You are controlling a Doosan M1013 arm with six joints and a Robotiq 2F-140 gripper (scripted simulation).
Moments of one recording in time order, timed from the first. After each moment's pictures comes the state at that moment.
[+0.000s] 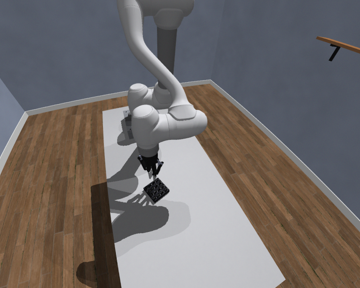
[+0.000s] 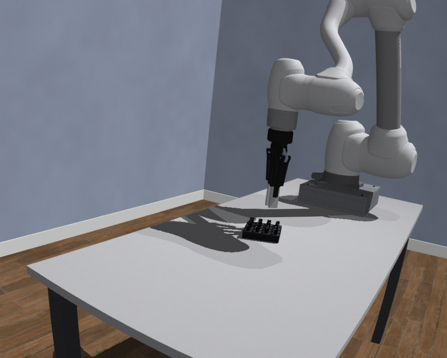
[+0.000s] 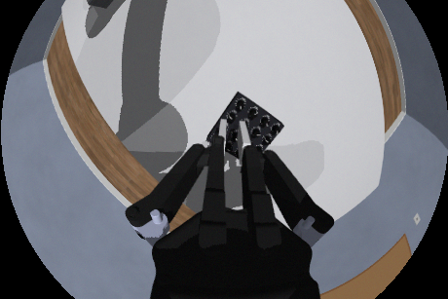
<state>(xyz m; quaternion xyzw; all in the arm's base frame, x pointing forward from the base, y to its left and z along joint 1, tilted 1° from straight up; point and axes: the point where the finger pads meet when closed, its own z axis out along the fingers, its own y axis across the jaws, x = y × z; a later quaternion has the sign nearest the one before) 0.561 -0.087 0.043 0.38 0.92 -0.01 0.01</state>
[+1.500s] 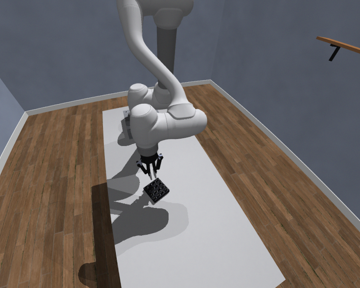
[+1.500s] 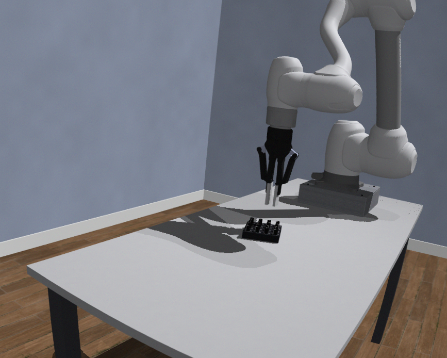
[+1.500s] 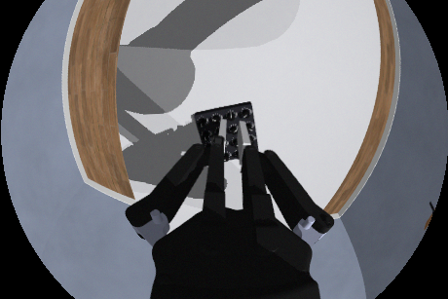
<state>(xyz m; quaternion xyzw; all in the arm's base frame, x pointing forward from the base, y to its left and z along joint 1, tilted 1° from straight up) 0.561 -0.087 0.048 0.00 1.00 -0.01 0.00</state>
